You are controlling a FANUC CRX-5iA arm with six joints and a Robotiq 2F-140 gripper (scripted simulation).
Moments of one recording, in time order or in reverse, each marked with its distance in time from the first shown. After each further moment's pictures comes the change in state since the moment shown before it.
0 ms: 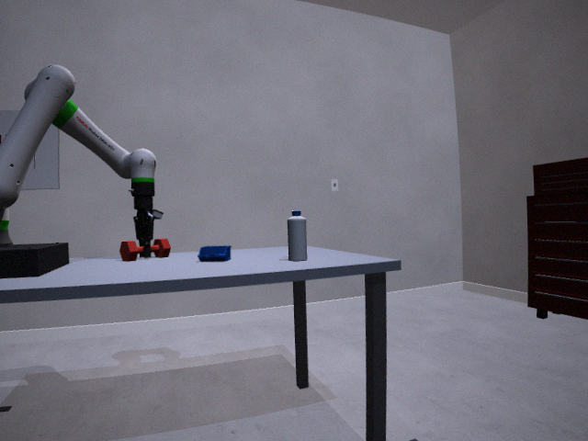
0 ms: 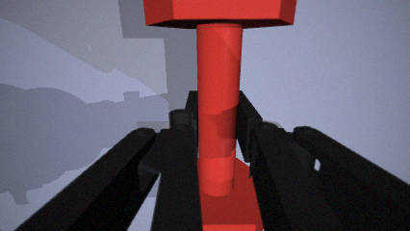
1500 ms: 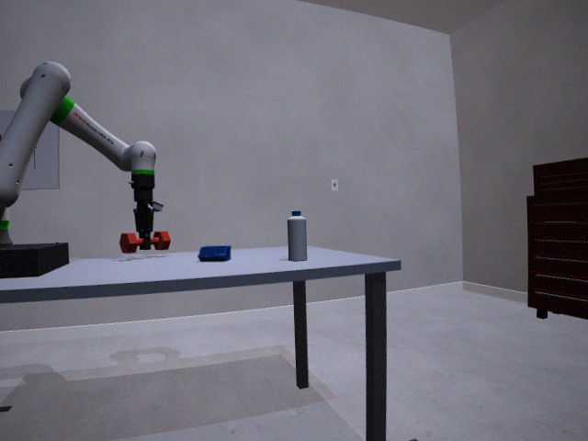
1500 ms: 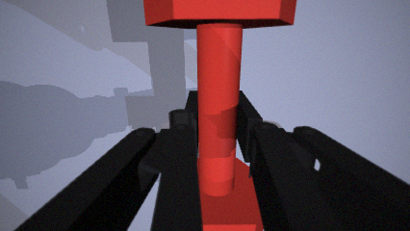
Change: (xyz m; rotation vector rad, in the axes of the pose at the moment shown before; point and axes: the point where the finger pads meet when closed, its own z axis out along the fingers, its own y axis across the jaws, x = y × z) arm 0.001 0.000 -0.032 0.000 0.000 0.000
